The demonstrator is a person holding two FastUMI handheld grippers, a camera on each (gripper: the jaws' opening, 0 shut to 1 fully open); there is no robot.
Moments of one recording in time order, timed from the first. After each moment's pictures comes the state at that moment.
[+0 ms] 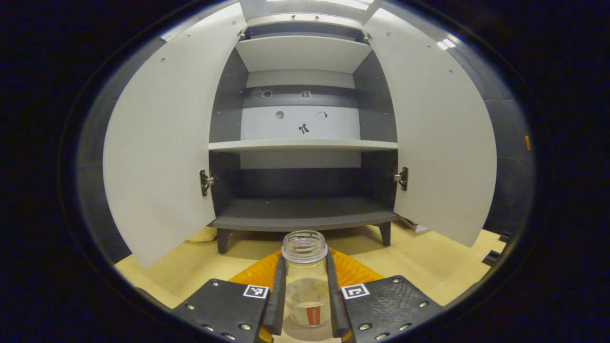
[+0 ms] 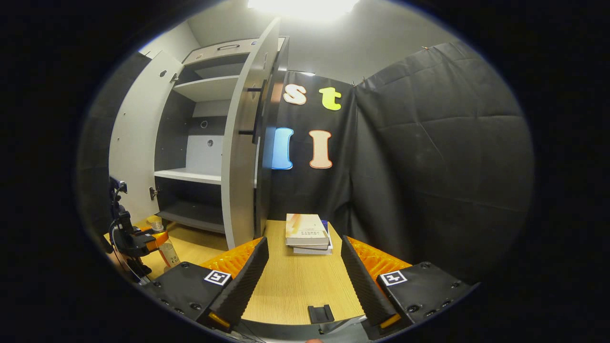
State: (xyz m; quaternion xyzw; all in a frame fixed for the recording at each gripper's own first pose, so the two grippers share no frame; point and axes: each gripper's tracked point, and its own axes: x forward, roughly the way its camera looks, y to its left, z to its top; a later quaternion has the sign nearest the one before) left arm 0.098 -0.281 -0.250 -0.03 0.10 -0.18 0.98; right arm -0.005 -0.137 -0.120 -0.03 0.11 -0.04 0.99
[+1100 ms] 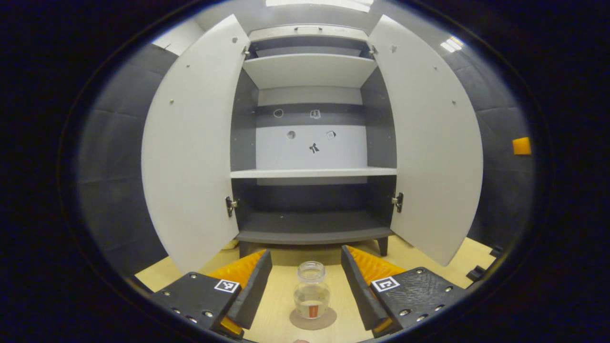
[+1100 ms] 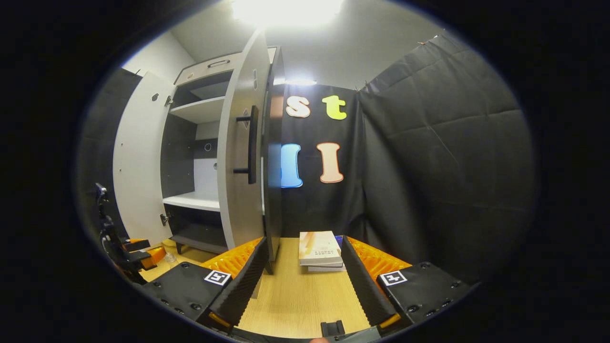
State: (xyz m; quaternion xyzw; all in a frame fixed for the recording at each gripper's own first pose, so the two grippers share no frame) left arm 0.047 -0.246 -0.134 -0.04 0.09 -0.13 0.99; right arm 0.046 -0.138 -0.056 0.02 0.07 0.00 1.00
